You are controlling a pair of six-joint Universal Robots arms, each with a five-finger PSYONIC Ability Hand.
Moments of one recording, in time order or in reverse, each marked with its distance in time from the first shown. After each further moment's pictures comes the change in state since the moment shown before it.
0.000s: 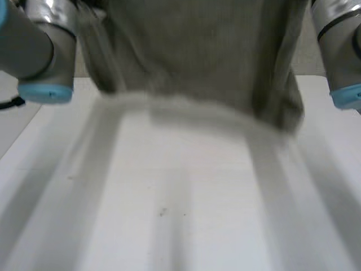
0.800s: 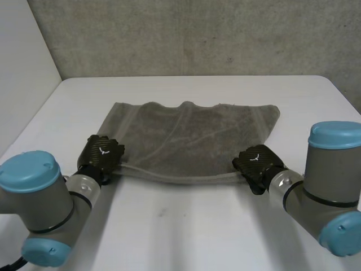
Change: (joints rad) left arm 0.025 0.077 -1.045 0.062 0.050 0.028; right arm 0.020 0.097 0.695 0.298 -0.132 0.038; left_hand 0.008 0.000 0.000 0.000 0.000; right_hand 0.000 0.000 0.004 0.000 0.004
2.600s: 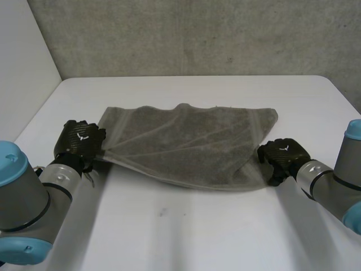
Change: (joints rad) left arm 0.071 0.161 -0.048 -0.026 0.002 -0.031; right arm -0.240 0.110 -0.023 -0.111 -0.142 0.119; left_hand 0.000 0.000 0.000 0.000 0.000; right_hand -0.409 -0.519 -0.521 -0.527 -0.527
